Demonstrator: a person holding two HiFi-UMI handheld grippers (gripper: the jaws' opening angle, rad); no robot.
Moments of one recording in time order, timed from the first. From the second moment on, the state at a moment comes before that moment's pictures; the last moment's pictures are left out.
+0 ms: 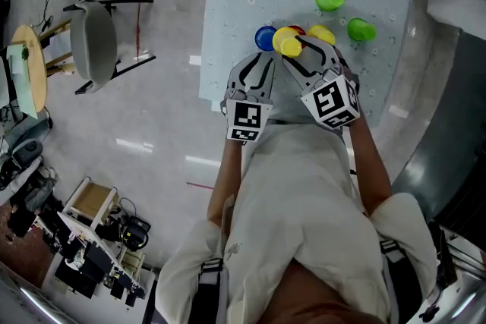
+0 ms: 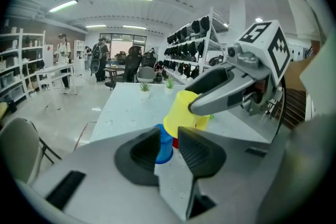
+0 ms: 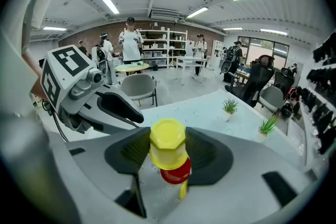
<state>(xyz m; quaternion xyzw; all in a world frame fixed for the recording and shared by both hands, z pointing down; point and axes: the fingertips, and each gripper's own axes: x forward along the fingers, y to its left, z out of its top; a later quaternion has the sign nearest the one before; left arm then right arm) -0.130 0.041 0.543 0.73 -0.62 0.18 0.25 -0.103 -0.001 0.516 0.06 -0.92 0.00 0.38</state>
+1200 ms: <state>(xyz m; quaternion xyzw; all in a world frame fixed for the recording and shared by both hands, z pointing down) -0.108 0.042 0.515 0.75 -0.60 0.18 0.22 -0.064 -0.007 0.500 0.11 -0.93 0.02 0.36</state>
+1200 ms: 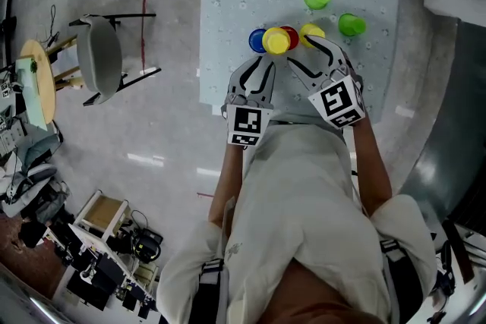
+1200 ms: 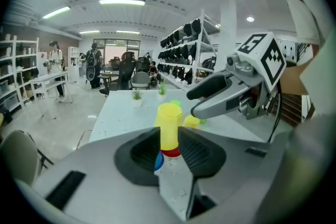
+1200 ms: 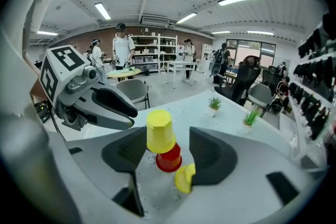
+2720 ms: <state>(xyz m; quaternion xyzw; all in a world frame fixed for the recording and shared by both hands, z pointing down) 0.044 -0.064 0.528 0.81 -0.51 0.20 0.20 0.100 -0.135 0.569 0.29 -0.88 0.09 0.37</state>
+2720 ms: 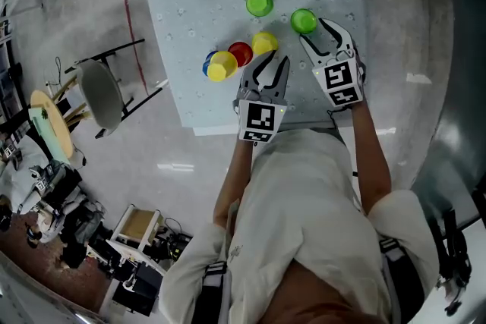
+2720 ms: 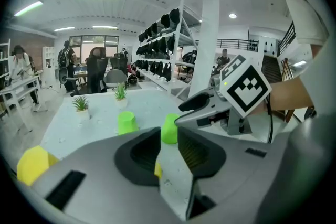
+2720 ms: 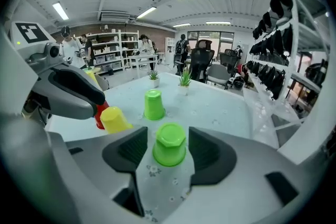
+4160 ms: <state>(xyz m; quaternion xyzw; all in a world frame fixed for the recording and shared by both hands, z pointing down) 0.035 -0.048 0.513 0.81 -0.52 0.18 0.20 0.085 -0.104 0.539 0.27 -0.88 0.06 0.37</state>
